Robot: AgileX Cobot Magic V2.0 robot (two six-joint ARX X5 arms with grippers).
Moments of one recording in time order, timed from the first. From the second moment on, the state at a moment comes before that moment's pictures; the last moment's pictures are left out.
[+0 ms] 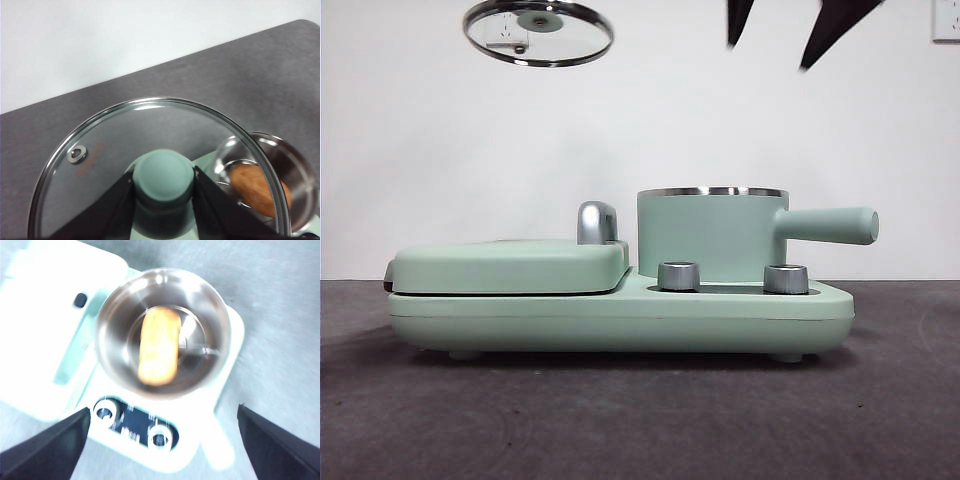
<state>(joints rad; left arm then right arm) -0.37 1.75 2.08 -0.87 0.13 0.03 0.39 1.76 2.10 -1.34 -0.12 0.09</state>
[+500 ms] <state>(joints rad) -0.55 1.78 2.08 -0.86 0.13 0.04 0.47 1.10 1.44 -1.19 -0.07 0.09</state>
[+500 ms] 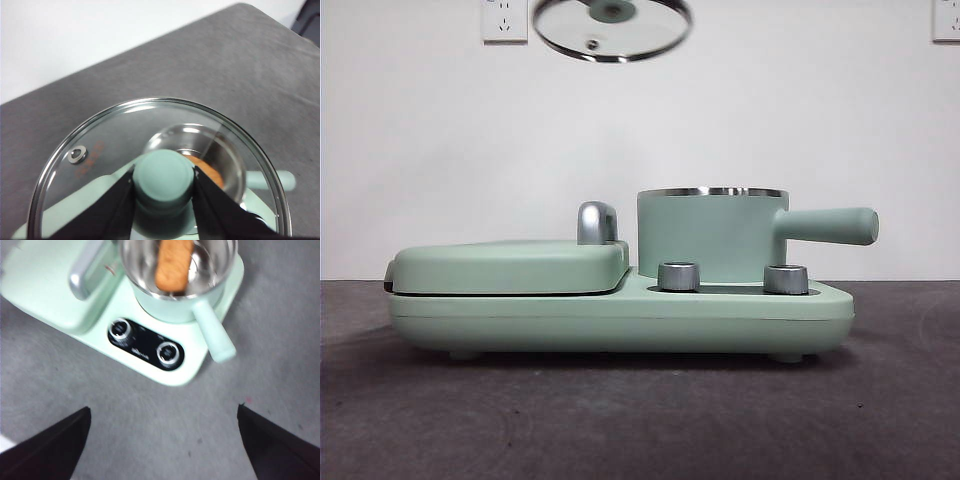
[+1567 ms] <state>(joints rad) -0.65 2.10 2.08 -0.67 0.14 0.15 0.50 0.39 0.89 -0.97 -0.08 0.28</state>
